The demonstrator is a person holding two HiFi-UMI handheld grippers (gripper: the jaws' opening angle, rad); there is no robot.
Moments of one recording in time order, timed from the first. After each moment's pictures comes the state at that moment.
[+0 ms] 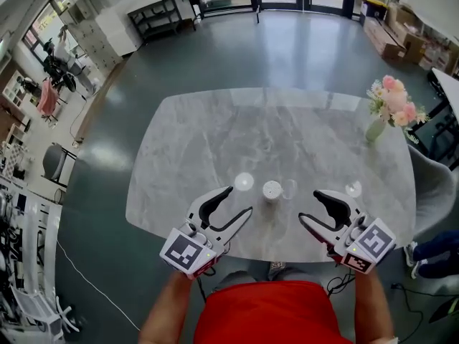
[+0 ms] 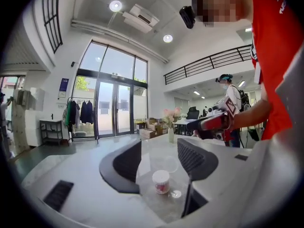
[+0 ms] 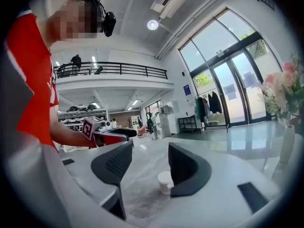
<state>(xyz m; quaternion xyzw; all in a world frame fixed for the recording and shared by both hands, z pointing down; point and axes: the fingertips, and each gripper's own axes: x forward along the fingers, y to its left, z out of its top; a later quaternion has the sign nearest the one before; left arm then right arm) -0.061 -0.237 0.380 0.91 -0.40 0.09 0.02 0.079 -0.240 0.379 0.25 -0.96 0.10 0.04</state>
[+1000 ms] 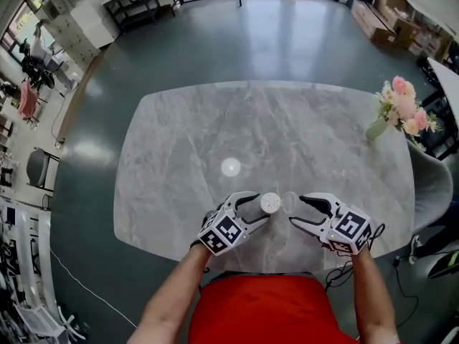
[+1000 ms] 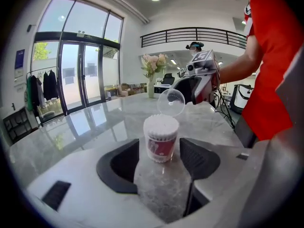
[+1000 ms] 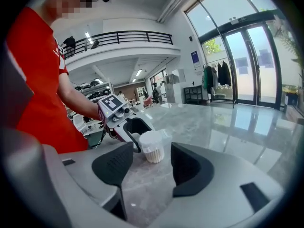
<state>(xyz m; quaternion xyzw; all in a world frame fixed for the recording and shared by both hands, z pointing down) -0.015 -0.295 0.569 0.93 -0.20 0.29 0.07 0.053 -0.287 0.515 0.18 -0.95 0.15 0.22</state>
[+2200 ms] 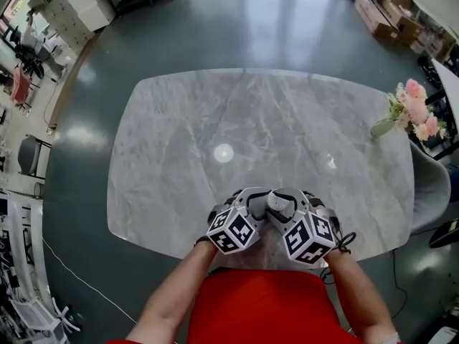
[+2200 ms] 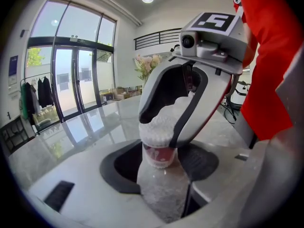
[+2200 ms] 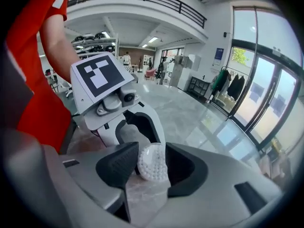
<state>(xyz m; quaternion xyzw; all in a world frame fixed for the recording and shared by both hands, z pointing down) 0.006 -0.301 0.572 0.94 -0.18 0.29 0.03 -0.028 -0.300 0.537 0.18 -0.88 -0.01 0.43</state>
